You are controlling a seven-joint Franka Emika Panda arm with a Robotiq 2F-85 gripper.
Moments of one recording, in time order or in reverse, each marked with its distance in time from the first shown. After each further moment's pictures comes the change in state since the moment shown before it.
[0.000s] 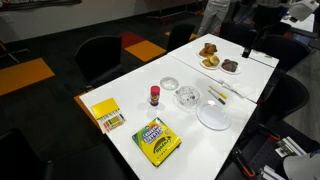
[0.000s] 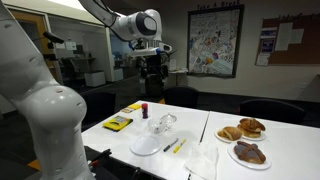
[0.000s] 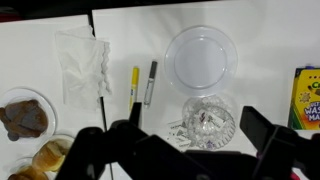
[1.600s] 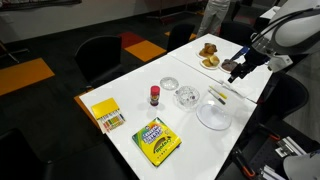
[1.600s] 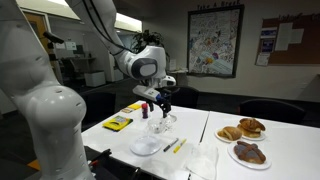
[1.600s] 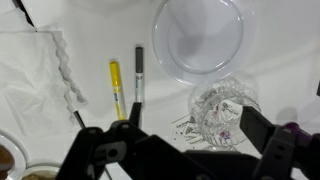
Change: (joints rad) arm -0.010 0.099 -0.134 -0.382 0.221 0.689 -0.118
